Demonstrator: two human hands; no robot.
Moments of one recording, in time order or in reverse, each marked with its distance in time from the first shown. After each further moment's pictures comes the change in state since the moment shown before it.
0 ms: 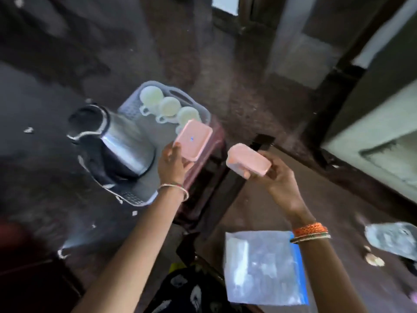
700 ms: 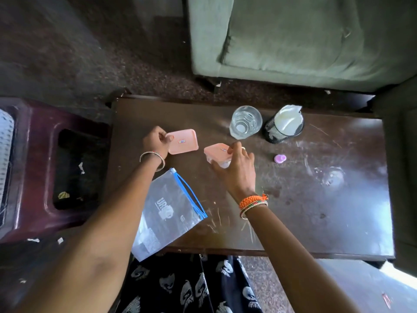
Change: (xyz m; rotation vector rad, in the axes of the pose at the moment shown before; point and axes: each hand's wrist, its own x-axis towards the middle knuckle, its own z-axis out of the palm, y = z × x) left_hand -0.120 -0.246 0.187 1.240 -0.630 0.365; right_hand -0.150 0.169 -0.210 -0.648 0.563 0.289
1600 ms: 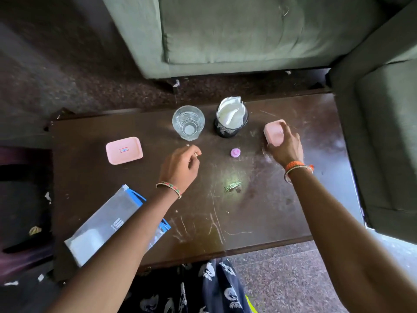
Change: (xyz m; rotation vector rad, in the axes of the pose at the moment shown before) left_hand -0.113 0.107 0.104 0.134 -0.084 0.727; right_hand 0.074 0.220 -0.122 -0.045 0.058 0.452
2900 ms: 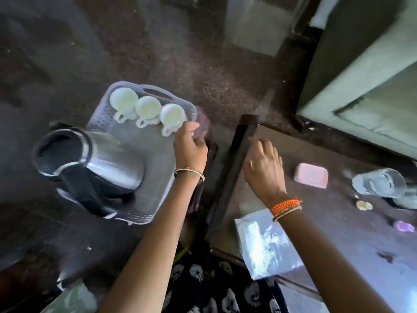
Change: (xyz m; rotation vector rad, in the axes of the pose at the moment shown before) left_hand -0.114 -0.280 -0.359 -0.355 0.625 -0.685; right_hand -0.341 -0.425 0.215 -0.196 -0.056 -0.925
